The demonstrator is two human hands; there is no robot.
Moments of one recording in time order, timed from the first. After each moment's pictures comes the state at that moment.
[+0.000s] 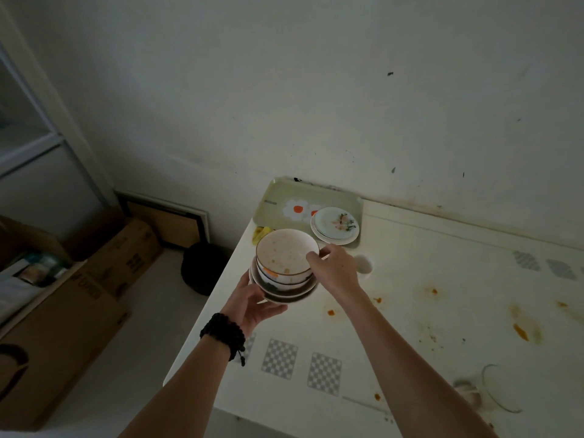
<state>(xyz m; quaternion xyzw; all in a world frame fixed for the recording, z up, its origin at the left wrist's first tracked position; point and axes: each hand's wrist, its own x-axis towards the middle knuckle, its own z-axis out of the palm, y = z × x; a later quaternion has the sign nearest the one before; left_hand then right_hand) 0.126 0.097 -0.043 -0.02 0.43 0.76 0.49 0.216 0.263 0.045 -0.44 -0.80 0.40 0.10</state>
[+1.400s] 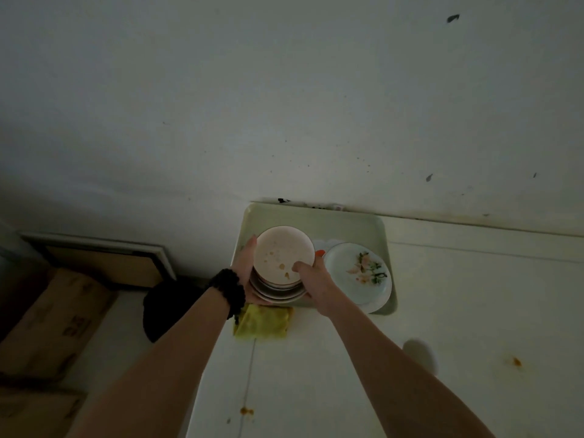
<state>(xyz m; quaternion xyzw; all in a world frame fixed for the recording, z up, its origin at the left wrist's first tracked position) -0.191 0.349 -0.146 -0.06 0.64 0.52 0.57 -0.052 0.444 -0.129 -0.52 -0.54 0.66 0.04</state>
